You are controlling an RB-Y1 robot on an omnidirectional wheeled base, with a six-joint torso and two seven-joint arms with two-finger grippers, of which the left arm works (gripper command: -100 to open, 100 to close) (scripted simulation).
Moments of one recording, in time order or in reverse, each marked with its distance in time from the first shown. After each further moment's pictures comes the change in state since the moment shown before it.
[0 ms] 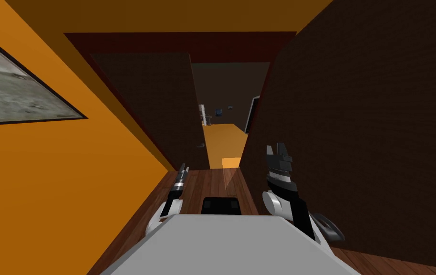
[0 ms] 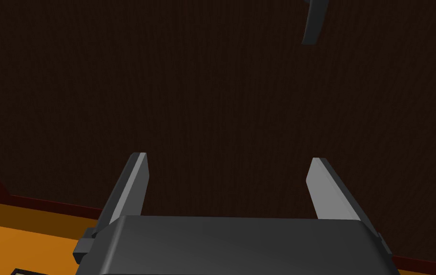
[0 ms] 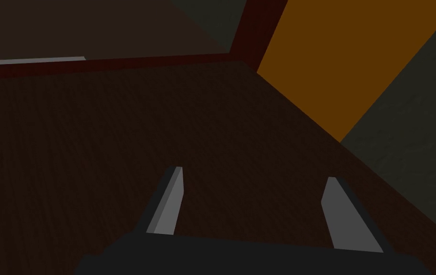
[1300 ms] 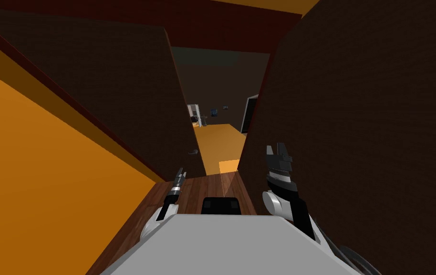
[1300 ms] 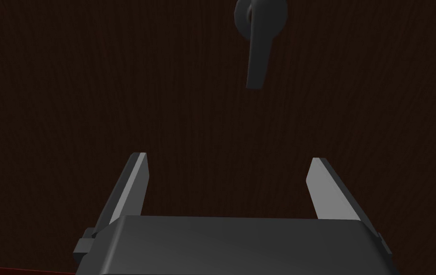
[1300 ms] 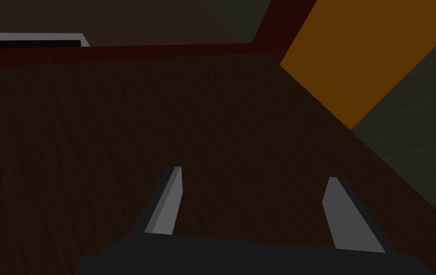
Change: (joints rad) arm -0.076 0.061 0.001 0.288 0.024 -0.087 0.069
